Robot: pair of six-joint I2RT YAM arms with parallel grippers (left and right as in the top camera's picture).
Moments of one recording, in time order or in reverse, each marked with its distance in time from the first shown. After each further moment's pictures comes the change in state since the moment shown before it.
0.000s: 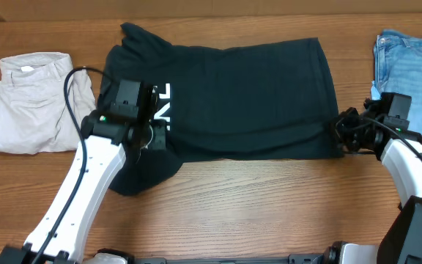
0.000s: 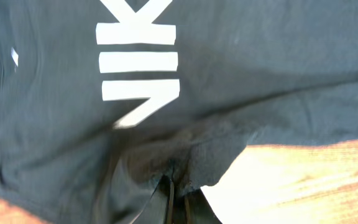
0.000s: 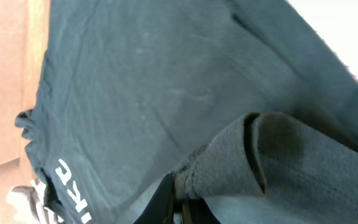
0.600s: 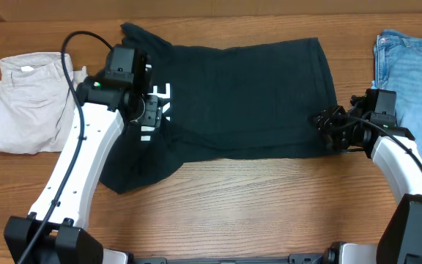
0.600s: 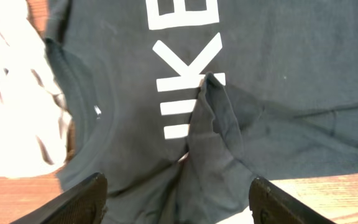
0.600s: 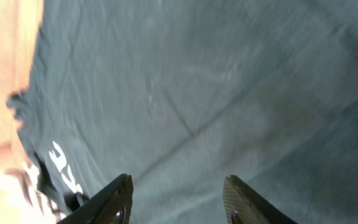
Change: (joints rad) left arm 0.047 0.155 0.267 -0.132 -0.144 0.163; right arm 0.083 0.013 0.003 -0.021 0.006 -0.002
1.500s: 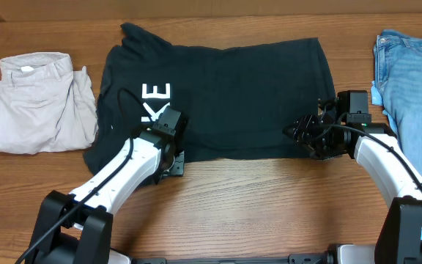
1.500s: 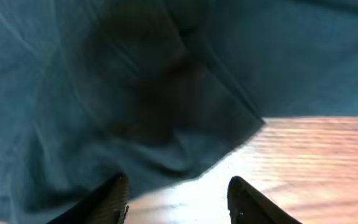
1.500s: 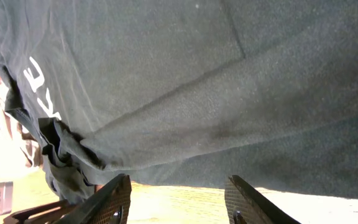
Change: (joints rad) left arm -0.220 0.004 -0.510 0.252 0.001 -0.325; right arm 0.149 0.000 0.000 -0.101 -0.051 -0.153
